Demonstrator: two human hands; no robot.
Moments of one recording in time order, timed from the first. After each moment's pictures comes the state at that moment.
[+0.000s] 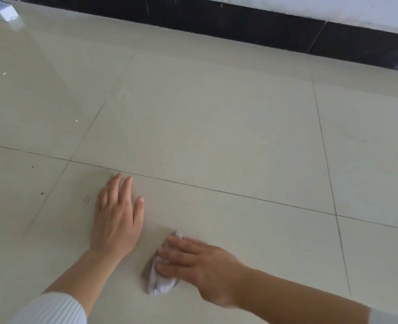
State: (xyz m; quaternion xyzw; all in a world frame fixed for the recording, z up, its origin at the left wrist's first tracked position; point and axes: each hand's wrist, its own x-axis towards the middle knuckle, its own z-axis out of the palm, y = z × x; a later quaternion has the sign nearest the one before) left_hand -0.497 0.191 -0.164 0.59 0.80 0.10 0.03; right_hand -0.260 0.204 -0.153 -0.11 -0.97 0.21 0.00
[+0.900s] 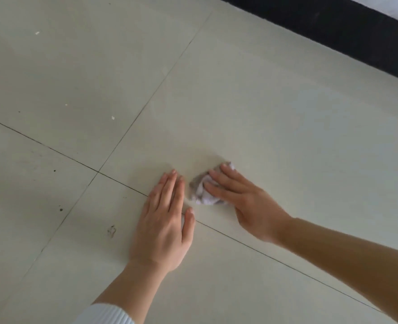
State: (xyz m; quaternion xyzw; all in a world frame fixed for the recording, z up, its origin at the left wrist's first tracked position) left_hand -0.505 0.255 -0.167 0.57 0.80 0.14 0.10; right_hand -0.343 0.399 -0.155 -0.19 -0.96 0.21 0.02
